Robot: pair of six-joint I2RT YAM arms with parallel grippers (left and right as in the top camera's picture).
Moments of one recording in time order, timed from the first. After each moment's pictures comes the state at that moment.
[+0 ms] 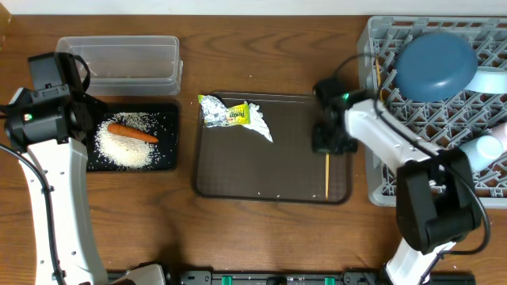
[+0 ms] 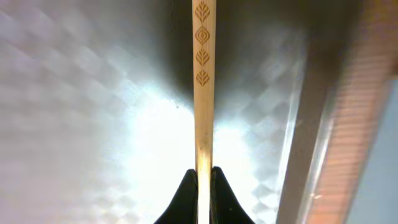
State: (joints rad) left arm 0.26 1.40 1.48 -1.22 -0.41 -0.85; right arm 0.34 1.90 1.36 -0.97 -0.02 0.47
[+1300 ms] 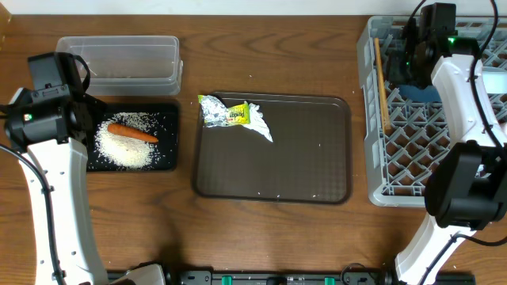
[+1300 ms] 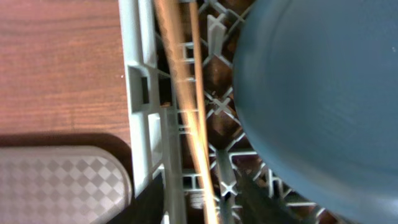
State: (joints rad) left arm 0.26 1.40 1.48 -1.22 -0.41 -0.85; right arm -0.08 2.02 1.77 -0.91 -0.05 0.05
